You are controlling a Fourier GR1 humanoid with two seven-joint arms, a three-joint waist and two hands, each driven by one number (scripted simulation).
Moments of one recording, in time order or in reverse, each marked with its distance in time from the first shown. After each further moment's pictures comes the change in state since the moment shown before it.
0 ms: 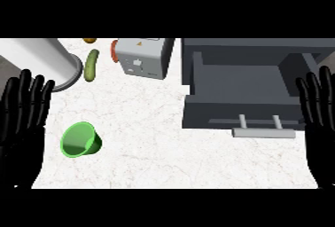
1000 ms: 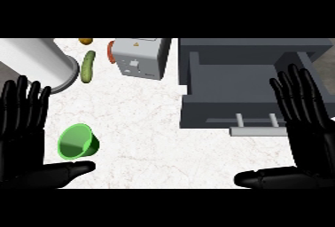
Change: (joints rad) left arm 0.036 -0.042 0.080 0.069 0.147 0.036 0.032; right arm -0.043 0.020 0.035 0.020 -0.081 0.074 0.123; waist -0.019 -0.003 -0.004
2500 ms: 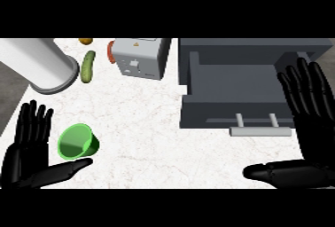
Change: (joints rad) left arm 0.106 0.005 0.095 0.251 0.006 -0.021 -0.158; right arm -0.038 -0.014 -0.071 0.025 -0.032 0.047 0.004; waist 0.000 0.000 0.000
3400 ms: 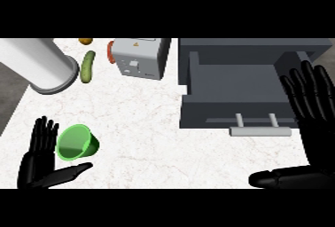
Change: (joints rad) left arm -0.036 0.055 0.094 0.421 0.004 -0.093 -0.274; right arm 0.021 -0.004 -0.013 -0.031 -0.032 0.025 0.022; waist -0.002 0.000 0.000
